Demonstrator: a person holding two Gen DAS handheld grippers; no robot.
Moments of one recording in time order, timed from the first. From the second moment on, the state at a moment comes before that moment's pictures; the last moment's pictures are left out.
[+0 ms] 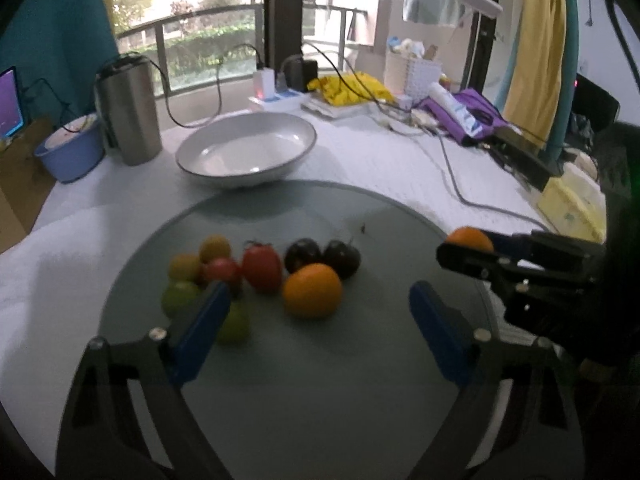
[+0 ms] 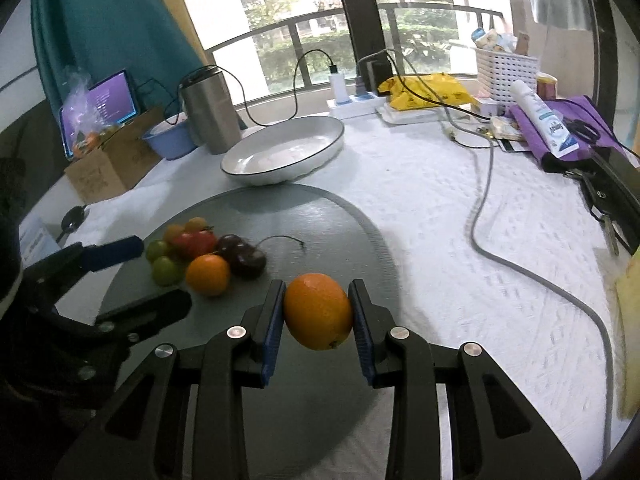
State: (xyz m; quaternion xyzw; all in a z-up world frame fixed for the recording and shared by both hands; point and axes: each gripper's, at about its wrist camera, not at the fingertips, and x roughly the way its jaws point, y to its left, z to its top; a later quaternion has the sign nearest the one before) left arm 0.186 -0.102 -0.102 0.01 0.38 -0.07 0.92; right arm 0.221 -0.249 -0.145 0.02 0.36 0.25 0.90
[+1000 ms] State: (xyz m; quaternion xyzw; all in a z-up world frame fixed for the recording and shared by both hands) left arm 0.200 -0.095 -0.112 -0.01 0.42 -0.09 0.90; right arm 0.229 -0.254 -0.132 0.02 0.34 0.23 0.91
